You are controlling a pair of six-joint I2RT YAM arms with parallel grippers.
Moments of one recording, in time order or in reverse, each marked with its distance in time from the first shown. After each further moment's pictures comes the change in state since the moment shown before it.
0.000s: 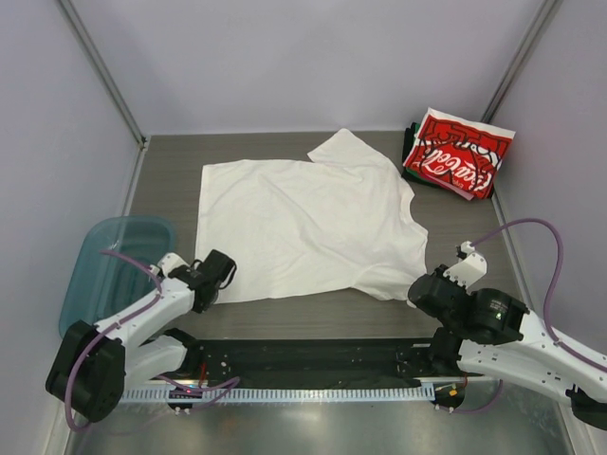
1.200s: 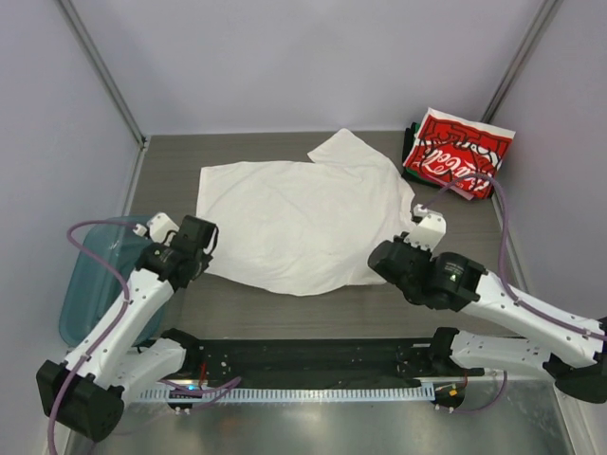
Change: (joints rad) left arm 0.074 -0.150 0.360 -0.195 0.068 0.311; right arm -0.005 0.359 0.249 0.157 0.056 -0.241
